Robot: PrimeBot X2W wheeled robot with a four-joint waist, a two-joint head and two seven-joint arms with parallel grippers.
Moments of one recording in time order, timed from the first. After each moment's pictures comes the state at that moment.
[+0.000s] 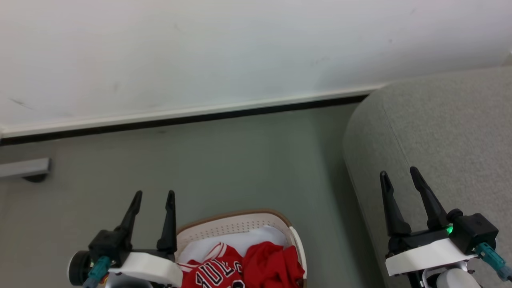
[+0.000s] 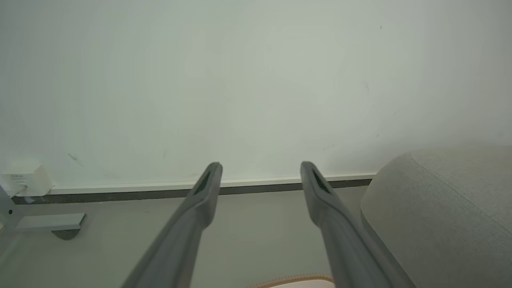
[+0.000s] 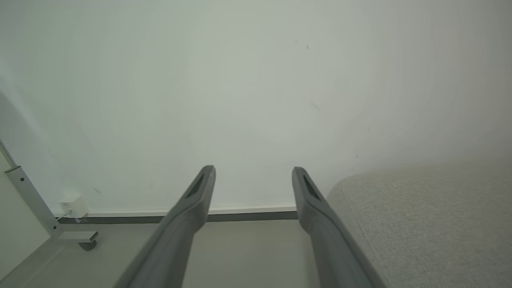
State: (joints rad) left arm -0.15 0.05 -0.05 0.21 -0.11 -0.01 -0.26; right arm -0.22 -0.06 0.17 0.23 0.33 0.13 -0.26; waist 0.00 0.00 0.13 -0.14
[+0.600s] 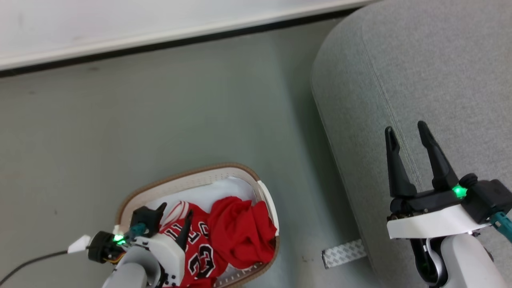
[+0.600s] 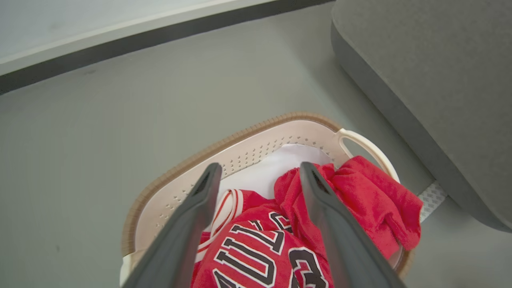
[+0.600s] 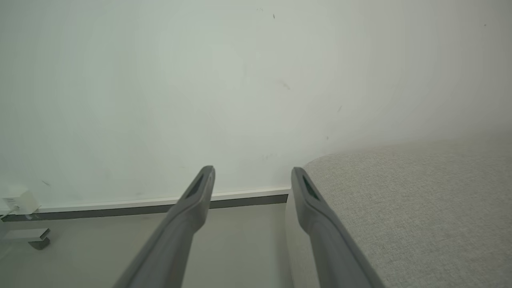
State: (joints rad) left arm -0.46 0.12 -0.19 0.85 -0.01 -0.12 -0.25; right arm -0.35 -0.05 0.16 0.17 0.34 0.13 -0.26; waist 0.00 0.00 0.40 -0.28
